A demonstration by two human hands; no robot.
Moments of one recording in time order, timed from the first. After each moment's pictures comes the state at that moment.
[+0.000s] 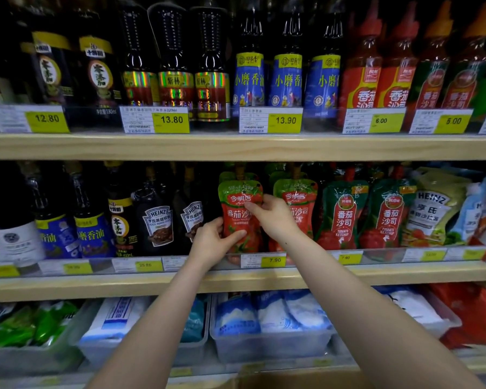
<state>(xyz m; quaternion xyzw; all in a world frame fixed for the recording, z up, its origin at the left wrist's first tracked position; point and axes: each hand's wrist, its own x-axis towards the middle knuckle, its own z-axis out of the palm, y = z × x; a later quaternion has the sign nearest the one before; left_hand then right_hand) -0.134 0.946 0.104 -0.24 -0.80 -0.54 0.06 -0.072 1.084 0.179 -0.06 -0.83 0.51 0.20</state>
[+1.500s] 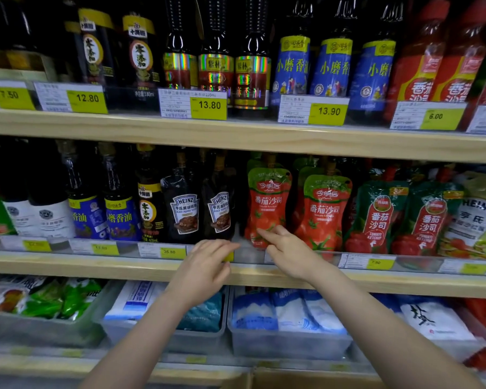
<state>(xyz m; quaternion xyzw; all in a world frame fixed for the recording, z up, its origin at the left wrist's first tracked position) -0.086 0.867 0.078 -0.36 -0.88 -0.22 0.19 -0.059 1.079 0.122 0.08 -0.97 0.22 0.02</state>
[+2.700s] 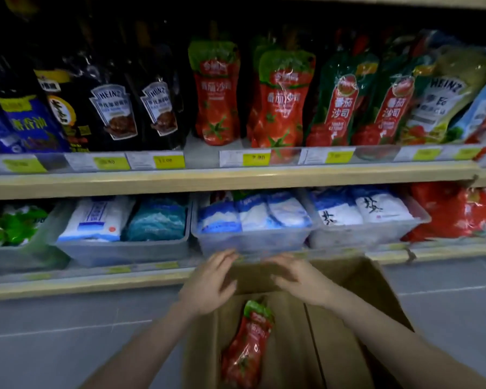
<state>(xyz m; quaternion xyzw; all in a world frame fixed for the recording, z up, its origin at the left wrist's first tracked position) 0.018 0.914 -0.096 -0.41 -0.89 -0.22 -0.03 0.102 1.132 -0.035 0.06 -0.94 0.33 -0.08</state>
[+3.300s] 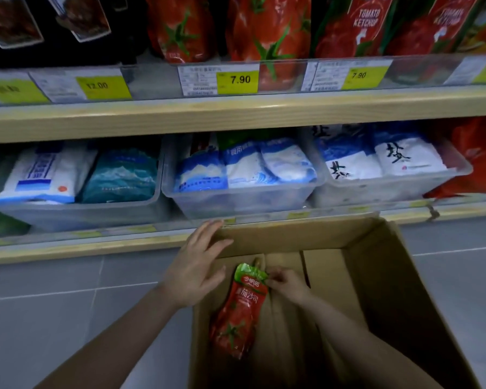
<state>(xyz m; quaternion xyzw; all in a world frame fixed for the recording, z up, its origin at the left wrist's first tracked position) 0.025 0.919 -0.150 -0.44 -0.87 -0.23 -0.04 0.117 1.146 -0.235 -0.21 -0.82 0.49 -0.23</state>
